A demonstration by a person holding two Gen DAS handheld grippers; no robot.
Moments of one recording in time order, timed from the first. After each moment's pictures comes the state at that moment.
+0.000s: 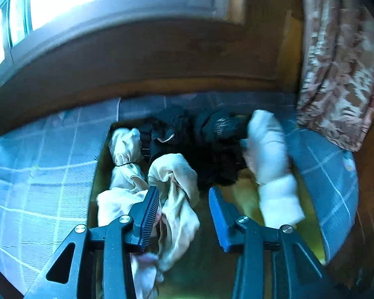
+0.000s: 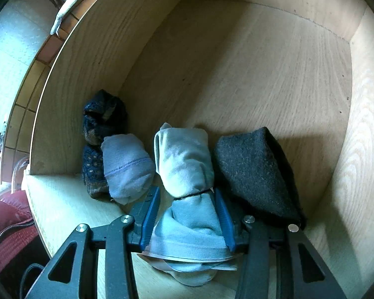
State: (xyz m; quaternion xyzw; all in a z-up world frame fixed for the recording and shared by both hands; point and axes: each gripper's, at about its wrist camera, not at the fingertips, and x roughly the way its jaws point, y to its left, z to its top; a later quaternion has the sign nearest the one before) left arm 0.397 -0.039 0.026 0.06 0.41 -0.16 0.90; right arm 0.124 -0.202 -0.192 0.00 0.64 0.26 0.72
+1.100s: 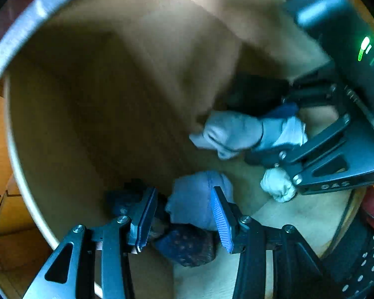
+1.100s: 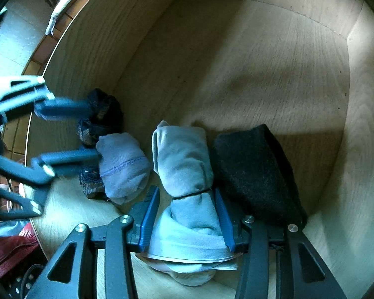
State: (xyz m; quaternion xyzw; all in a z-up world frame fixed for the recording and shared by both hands) left arm 0.139 -0.064 -0.183 0.25 0.61 -0.25 0.71; right arm 0.121 -0.197 -0.202 -0.01 0.65 0.25 0.72
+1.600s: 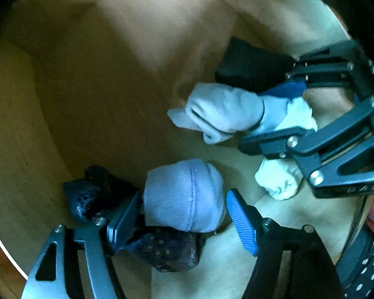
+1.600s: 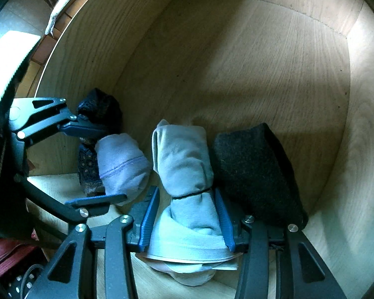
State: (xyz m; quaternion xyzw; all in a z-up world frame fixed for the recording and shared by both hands) left arm 0.134 -0.077 -0.227 0.23 0.65 -0.26 0.68; right arm 0.120 -0.196 -0.205 0.00 0.65 0.25 0.72
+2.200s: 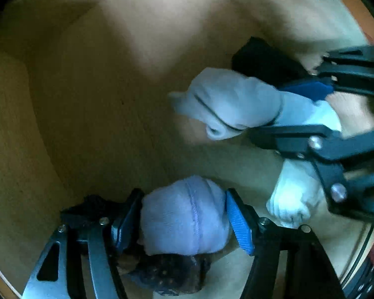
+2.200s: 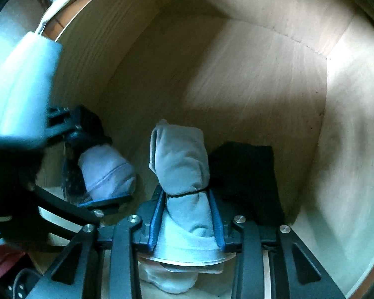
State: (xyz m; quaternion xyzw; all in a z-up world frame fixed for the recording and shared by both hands) left arm 0.155 -0.107 -0.257 0.21 0.65 -0.23 0.69; right arm 0.124 -0.195 -0.195 -0.04 0.62 0.20 0.75
